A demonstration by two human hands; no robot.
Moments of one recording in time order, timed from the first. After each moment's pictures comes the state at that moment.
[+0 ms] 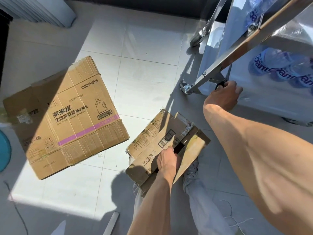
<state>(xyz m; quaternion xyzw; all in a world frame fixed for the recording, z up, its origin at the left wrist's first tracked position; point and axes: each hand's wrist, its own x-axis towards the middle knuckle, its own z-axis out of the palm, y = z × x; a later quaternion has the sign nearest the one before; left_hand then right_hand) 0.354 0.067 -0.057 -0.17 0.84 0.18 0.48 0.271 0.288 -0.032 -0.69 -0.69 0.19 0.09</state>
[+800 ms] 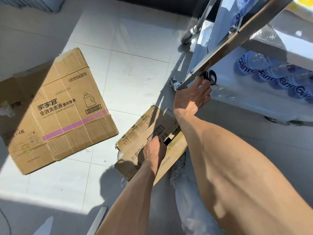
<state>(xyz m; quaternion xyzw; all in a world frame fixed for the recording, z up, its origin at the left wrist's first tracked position) 0.328 0.078 -0.052 -0.22 0.80 0.23 0.50 0.254 0.236 -0.027 -0.60 -0.78 0.11 0.10</state>
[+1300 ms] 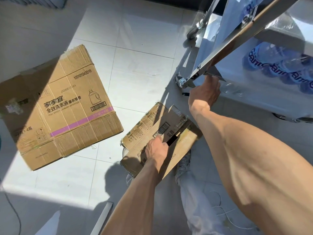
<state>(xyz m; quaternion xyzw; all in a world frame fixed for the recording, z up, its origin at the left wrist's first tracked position) 0.339 0.057 -0.057 -0.01 0.87 0.13 0.47 0.272 0.262 -0.041 -0.56 -0.81 0.17 0.05</state>
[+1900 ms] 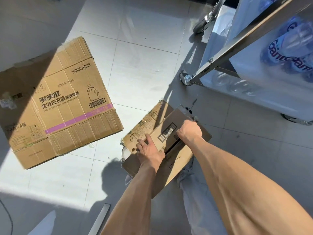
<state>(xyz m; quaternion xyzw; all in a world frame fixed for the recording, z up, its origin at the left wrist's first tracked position) 0.341 0.016 -0.130 0.02 0.87 -0.04 0.49 0.334 0.183 -0.096 -0.45 -0.74 0.25 -0.42</state>
